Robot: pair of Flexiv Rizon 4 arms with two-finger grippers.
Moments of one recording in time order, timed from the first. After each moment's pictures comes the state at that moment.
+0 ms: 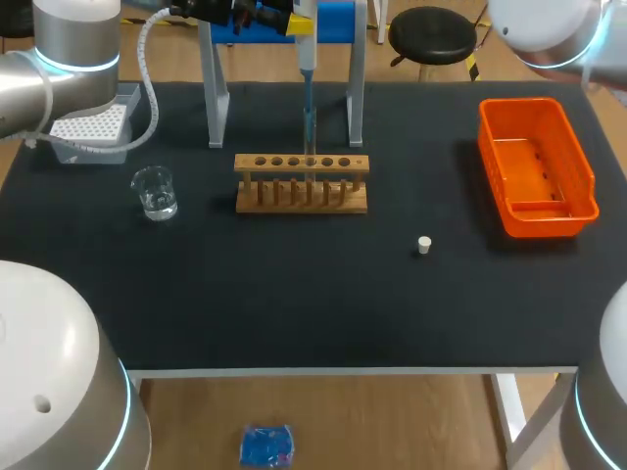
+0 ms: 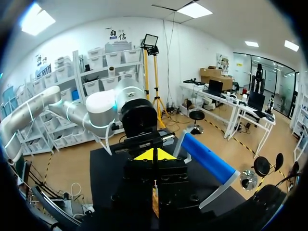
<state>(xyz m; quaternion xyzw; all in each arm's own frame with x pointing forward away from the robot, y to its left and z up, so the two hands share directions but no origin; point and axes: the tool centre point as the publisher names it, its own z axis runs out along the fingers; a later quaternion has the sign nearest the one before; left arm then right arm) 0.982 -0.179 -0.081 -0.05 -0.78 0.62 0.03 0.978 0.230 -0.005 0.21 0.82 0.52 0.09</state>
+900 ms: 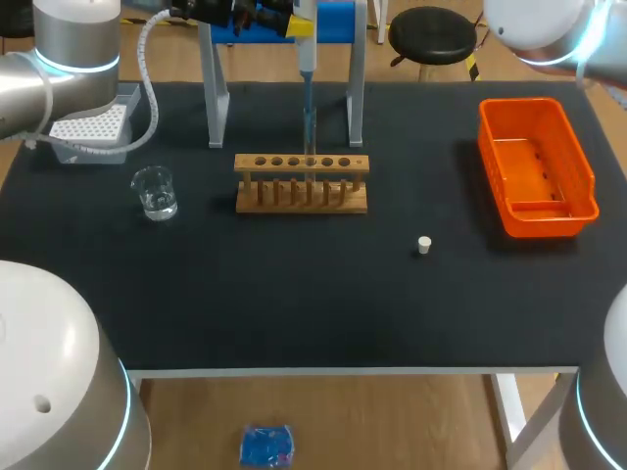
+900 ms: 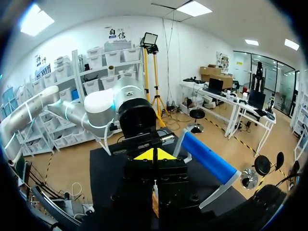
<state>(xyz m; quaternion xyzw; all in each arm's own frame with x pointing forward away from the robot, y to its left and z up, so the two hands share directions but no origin) 0.982 -0.179 -0.083 -0.05 -0.78 0.62 0.03 0.982 0.234 -0.009 0.22 0.82 0.52 0.09</state>
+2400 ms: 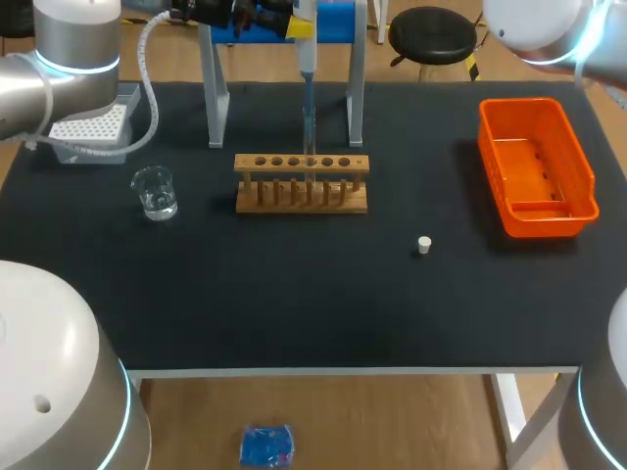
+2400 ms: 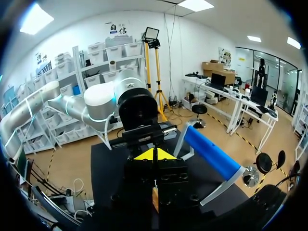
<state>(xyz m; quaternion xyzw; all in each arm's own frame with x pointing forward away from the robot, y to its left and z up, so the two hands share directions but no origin) 0.981 -0.179 -0.084 -0.05 -0.78 0.62 0.03 0.979 0.236 -0.022 0.21 0.83 0.51 0.07</state>
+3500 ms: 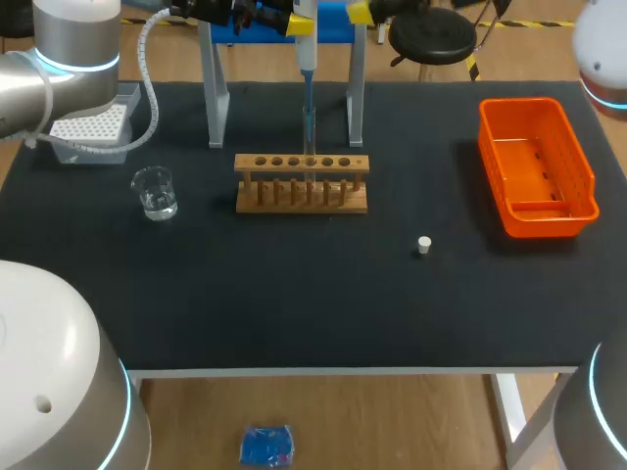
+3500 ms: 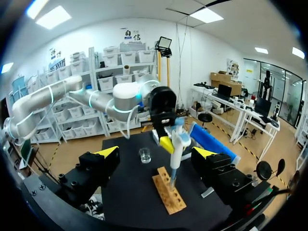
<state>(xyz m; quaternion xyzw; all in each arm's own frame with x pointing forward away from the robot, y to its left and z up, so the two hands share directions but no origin) 0.982 -0.179 -0.081 -0.05 -0.78 0.62 0.03 0.900 0.160 -0.021 0.16 0.83 0.54 0.07</state>
